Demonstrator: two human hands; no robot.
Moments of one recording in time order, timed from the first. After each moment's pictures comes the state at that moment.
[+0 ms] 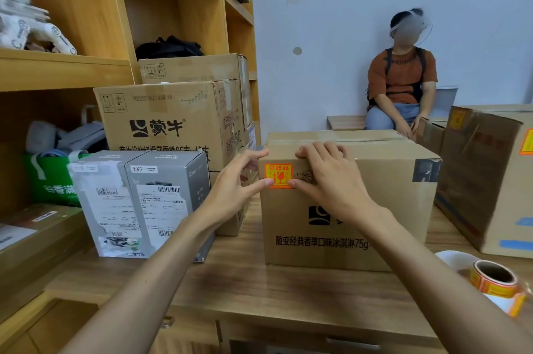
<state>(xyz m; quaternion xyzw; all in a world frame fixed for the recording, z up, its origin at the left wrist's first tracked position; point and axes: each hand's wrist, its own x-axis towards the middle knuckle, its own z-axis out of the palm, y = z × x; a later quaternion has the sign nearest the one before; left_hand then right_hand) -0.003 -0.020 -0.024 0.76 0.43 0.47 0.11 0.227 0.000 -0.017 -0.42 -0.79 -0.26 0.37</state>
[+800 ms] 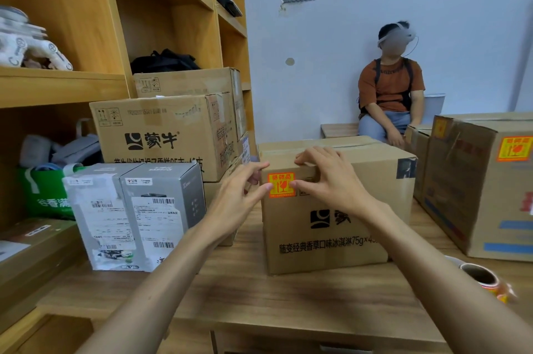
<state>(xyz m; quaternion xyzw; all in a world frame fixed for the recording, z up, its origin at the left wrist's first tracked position) 0.016 -0.021 -0.024 0.77 0.44 0.47 0.05 0.251 0.010 0.001 -0.40 -0.82 -0.08 0.40</state>
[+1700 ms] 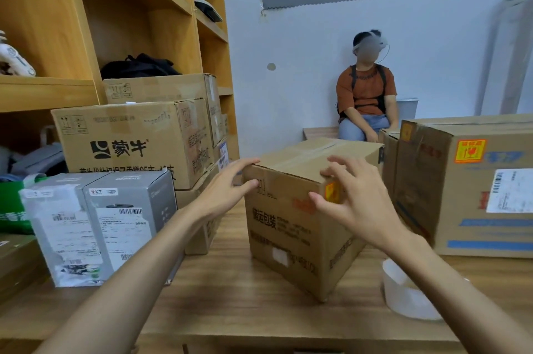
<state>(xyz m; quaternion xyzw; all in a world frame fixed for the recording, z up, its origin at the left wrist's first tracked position) 0.042 0.008 0.004 0.79 0.47 0.36 0.14 0.326 -0.047 -0.012 -0.45 -0.76 -0.18 0.43</state>
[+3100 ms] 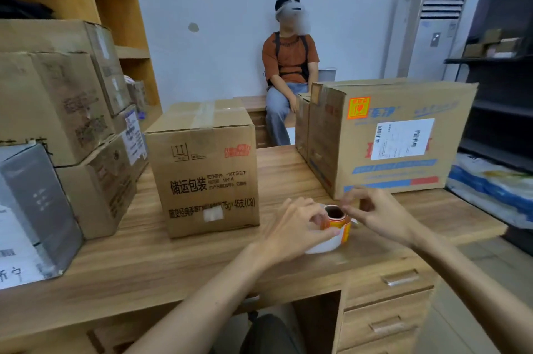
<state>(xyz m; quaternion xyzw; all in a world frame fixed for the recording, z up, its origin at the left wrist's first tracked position) 0.300 -0.058 -0.125 0.91 0.27 0.30 0.10 0.519 -0.111 -0.104 -0.61 -0.71 0.08 0.33</state>
